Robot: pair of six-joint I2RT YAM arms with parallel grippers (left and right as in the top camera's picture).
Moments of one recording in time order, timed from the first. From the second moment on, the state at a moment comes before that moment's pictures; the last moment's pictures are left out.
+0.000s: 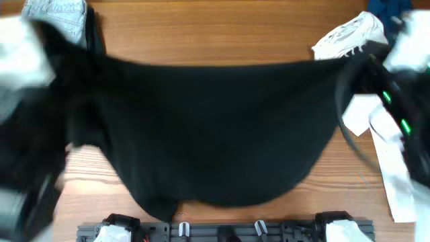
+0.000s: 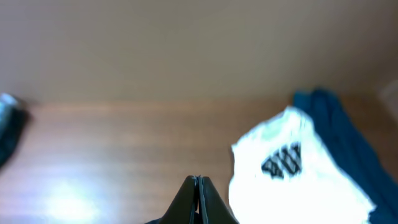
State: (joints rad) left arm -0.23 1.10 1.77 -0.92 -0.46 -0.05; right arm 0.07 1.18 1.67 -0.98 0.02 0.07
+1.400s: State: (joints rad) left arm -0.07 2.15 2.26 -0.85 -0.01 -0.15; right arm 0.07 2.10 1.64 -0.40 -0.12 0.07
